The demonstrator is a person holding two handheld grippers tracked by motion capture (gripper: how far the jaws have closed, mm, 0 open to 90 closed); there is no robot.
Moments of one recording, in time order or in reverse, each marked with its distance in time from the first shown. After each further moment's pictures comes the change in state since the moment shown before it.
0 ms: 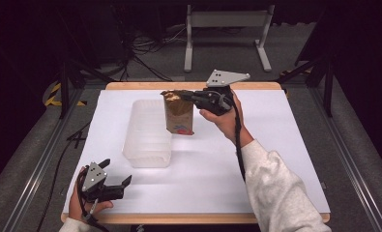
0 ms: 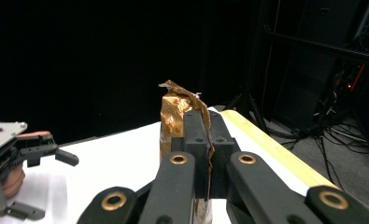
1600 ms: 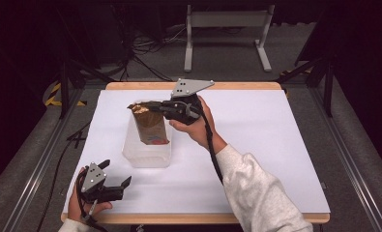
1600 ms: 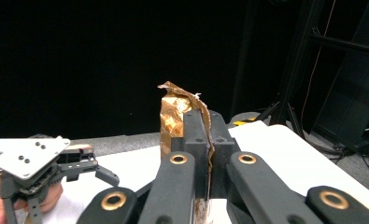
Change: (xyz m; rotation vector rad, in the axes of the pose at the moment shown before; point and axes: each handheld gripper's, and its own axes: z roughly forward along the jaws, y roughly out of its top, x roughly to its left) left arm 0.001 -0.002 -0.001 0.001 -0.005 0.006; right arm 0.050 0.010 0.051 -0.003 0.128 -0.026
